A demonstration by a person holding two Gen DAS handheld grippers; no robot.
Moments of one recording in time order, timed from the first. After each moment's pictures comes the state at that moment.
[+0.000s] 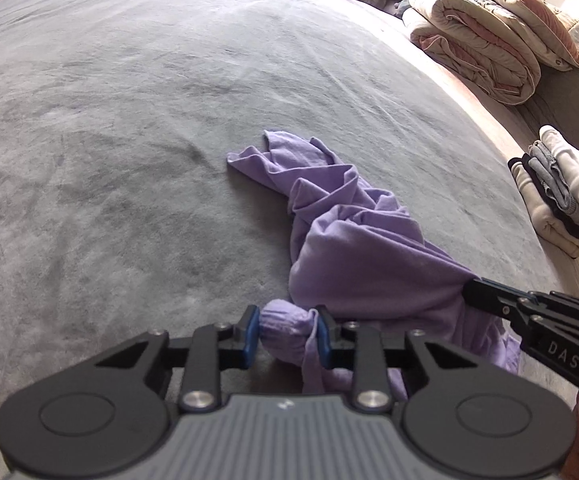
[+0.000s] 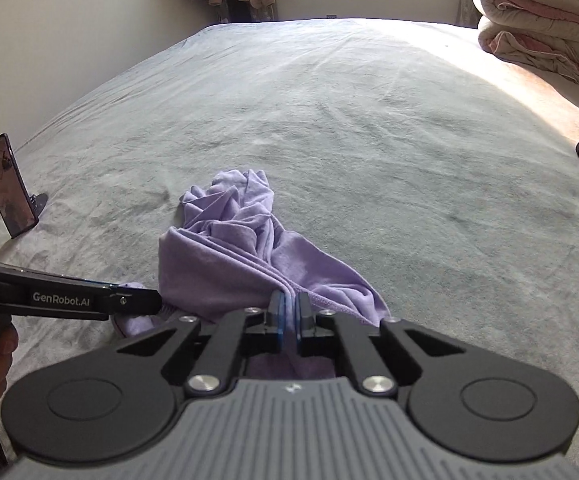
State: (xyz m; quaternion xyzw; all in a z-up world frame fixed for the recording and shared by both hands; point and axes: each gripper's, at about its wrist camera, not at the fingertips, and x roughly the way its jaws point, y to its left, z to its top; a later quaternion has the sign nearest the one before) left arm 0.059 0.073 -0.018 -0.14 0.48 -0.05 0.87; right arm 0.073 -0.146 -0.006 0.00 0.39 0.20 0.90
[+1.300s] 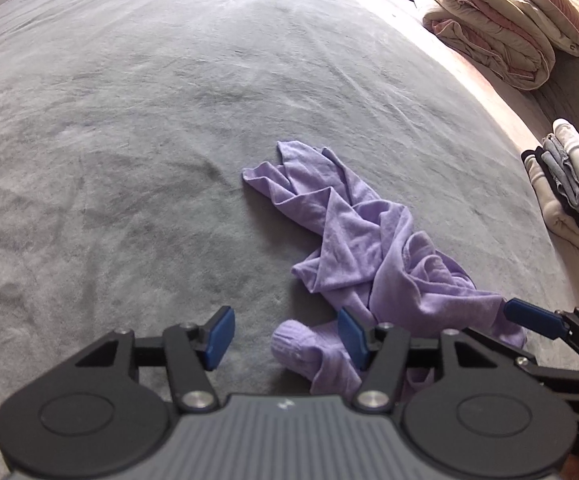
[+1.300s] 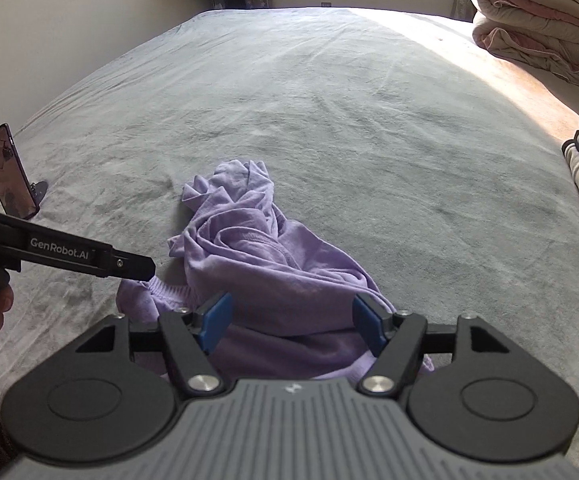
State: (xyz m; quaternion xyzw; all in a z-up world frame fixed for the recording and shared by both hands) left arm 0.076 0.078 0.004 -0.11 0.51 -0.04 0.85; right arm 0.061 -0.132 0.010 -0.02 0.41 0.21 0.89
